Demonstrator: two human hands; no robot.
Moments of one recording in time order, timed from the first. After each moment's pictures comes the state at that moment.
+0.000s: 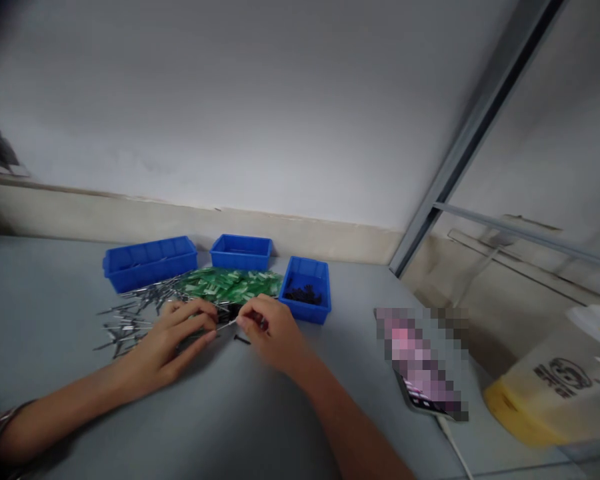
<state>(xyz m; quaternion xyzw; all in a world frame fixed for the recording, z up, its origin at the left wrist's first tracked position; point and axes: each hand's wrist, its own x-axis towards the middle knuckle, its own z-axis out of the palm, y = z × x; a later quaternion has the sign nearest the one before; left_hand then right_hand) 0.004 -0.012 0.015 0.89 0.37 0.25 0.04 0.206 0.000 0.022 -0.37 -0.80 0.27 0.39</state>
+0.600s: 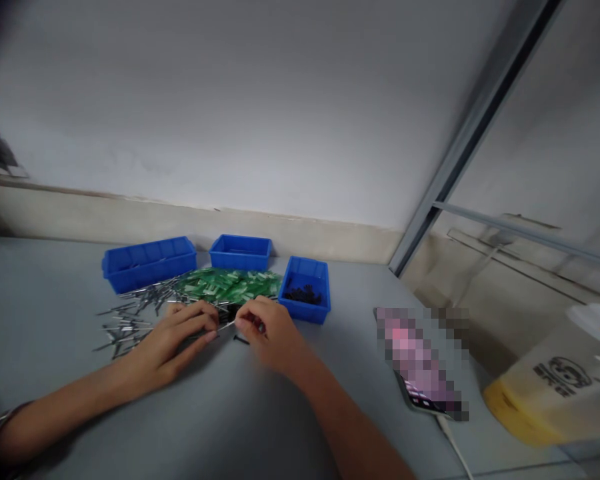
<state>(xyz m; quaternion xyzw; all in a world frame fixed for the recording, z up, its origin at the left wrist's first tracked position) 0.004 -0.011 0.016 0.90 0.37 0.23 0.08 0.207 0.000 0.022 -0.37 -0.82 0.25 0.36</state>
